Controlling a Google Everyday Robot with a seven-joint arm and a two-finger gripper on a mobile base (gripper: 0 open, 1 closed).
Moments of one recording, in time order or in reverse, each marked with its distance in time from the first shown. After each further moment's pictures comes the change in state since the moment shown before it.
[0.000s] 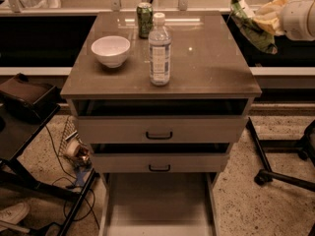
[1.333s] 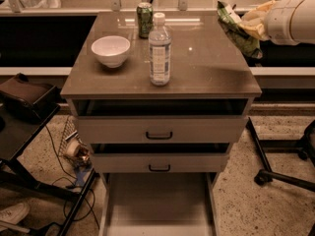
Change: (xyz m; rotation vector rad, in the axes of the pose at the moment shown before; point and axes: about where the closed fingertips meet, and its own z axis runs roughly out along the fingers) arm -0.015 0.021 0.021 -0.014 -0.035 -0.036
